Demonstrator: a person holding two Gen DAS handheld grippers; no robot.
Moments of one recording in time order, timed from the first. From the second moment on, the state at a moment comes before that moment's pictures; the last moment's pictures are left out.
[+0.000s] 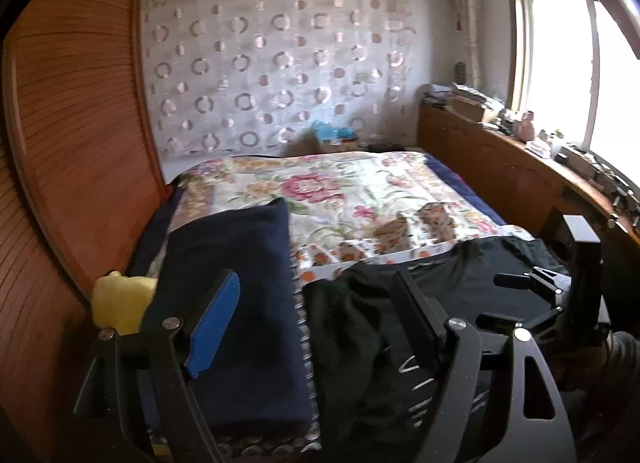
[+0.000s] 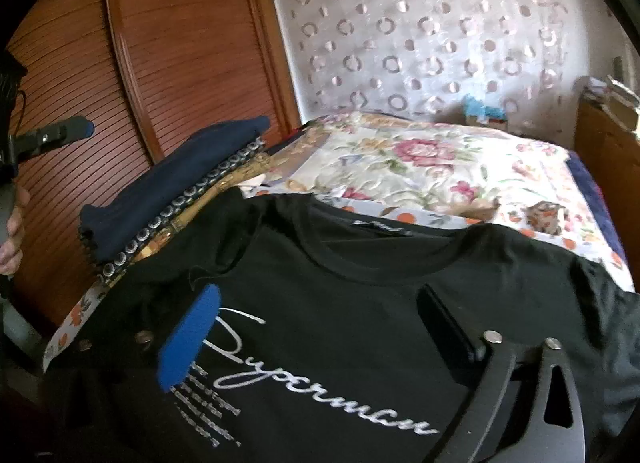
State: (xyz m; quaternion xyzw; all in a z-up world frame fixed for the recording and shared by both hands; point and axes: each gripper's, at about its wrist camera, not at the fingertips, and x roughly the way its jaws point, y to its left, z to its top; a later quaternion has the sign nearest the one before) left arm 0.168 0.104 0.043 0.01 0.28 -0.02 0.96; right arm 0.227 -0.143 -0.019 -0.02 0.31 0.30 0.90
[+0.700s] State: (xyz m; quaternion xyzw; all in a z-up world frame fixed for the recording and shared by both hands) left arm 0.145 0.117 0.005 -0.01 0.31 -0.01 0.95; right arm 0.269 -0.054 -0.056 -0.07 0.40 0.42 0.81
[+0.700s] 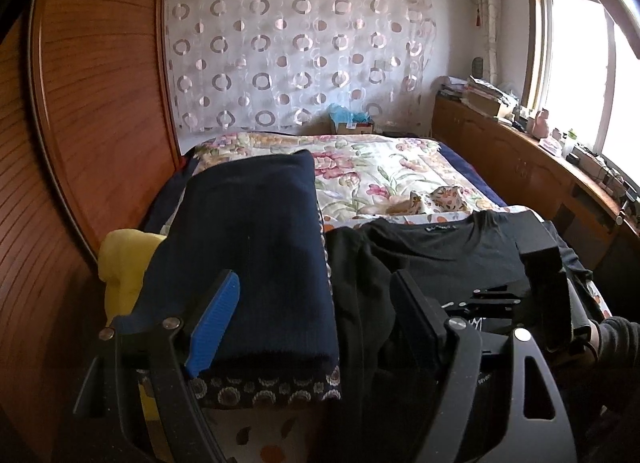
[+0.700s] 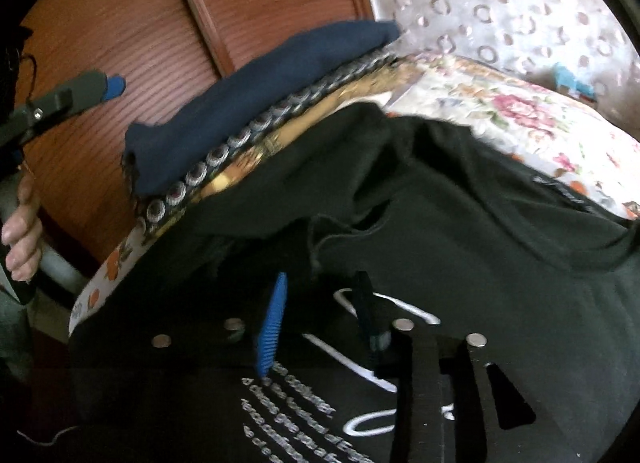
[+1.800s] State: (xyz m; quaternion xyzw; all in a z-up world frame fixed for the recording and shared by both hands) left arm 0.154 0.045 -0.034 0.00 0.34 -0.09 0.94; right arm 0.214 -0.178 -0.039 -0.01 0.35 0.29 0.89
